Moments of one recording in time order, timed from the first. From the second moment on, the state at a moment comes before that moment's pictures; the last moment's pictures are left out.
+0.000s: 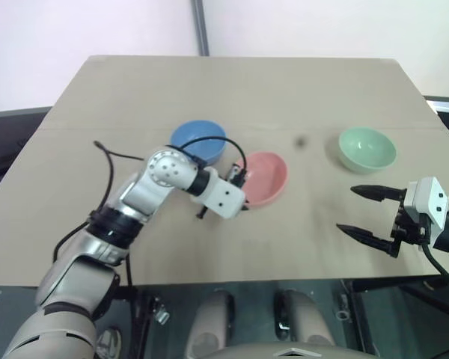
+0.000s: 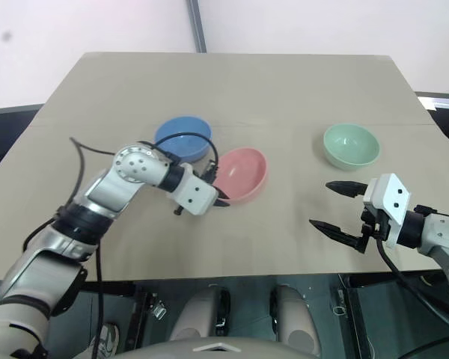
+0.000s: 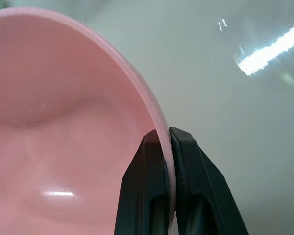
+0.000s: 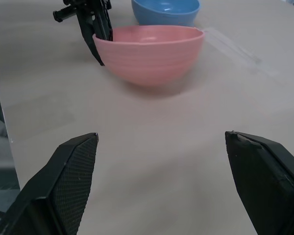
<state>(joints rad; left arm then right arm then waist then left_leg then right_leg) -0.77 0.66 -0.47 0.15 0.08 -0.32 -1.41 0.12 -0.85 -0.31 -0.53 0.56 0.41 0.97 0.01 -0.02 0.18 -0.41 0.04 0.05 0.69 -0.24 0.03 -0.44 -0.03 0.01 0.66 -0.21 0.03</state>
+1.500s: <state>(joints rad) -0.14 0.83 0.29 -0.35 -0.72 0.48 -1.20 -0.76 -0.74 0.15 0.49 -0.02 0.15 0.97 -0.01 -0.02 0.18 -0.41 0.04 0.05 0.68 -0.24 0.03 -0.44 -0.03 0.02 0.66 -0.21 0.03</state>
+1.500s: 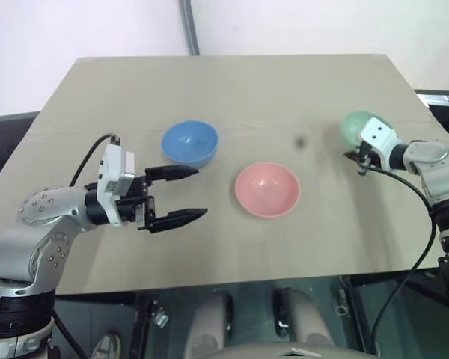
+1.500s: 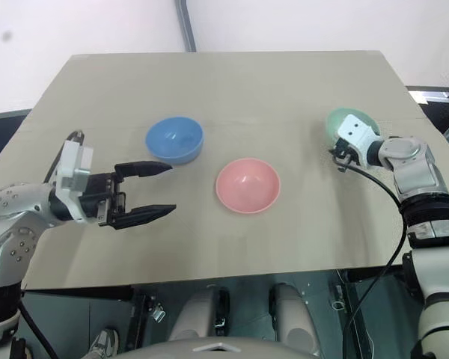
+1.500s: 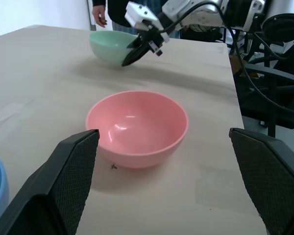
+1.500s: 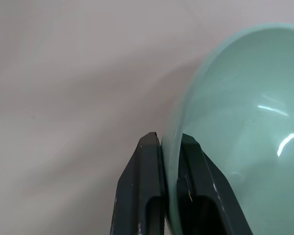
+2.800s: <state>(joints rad) -0.56 0.78 0.03 0.31 -0.22 -0.02 -1.13 -0.53 -0.60 0.04 -0.55 0.50 0.79 0.86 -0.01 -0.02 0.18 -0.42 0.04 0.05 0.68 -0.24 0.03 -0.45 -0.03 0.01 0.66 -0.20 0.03</state>
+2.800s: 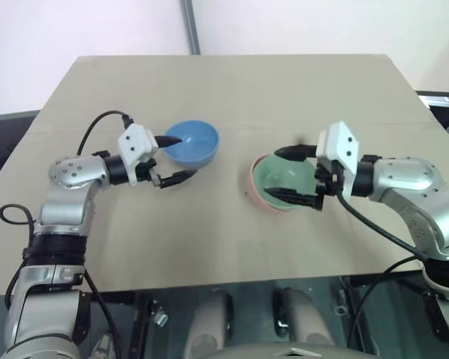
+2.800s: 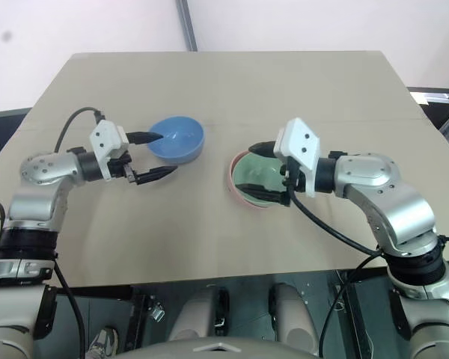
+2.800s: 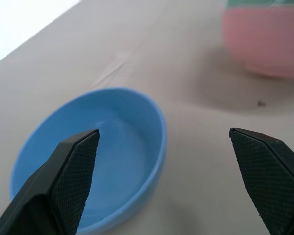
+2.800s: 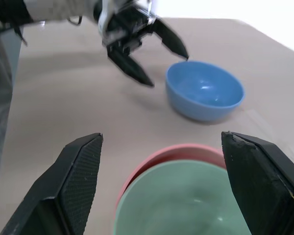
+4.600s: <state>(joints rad) -0.51 0.74 0.07 0.22 -0.25 0.05 -1.08 -0.58 -0.26 0.24 -0.20 0.29 0.48 0.72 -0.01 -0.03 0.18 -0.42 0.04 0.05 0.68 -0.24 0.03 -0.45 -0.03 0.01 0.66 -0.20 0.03</state>
